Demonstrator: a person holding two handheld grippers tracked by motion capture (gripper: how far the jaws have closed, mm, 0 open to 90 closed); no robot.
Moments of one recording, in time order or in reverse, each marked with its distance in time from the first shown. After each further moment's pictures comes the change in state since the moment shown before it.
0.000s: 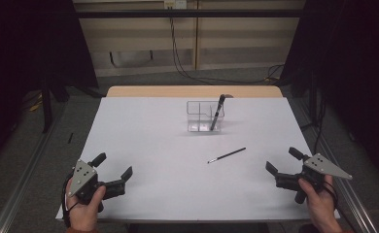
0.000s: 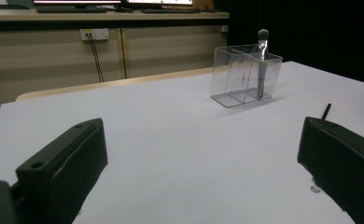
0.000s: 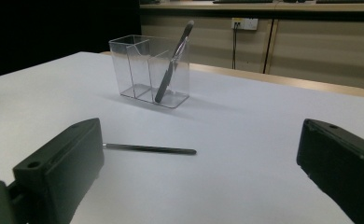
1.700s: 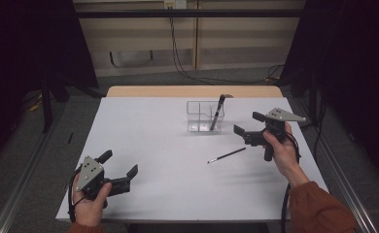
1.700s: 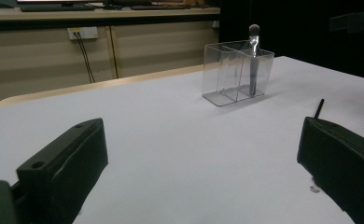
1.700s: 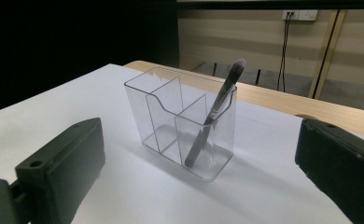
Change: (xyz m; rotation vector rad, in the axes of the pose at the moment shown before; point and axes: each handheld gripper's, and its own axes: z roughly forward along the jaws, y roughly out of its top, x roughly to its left) left arm -0.003 0.002 0.014 0.022 -0.036 0.029; right arm 0.003 0.064 0.128 0.067 0.183 0.023
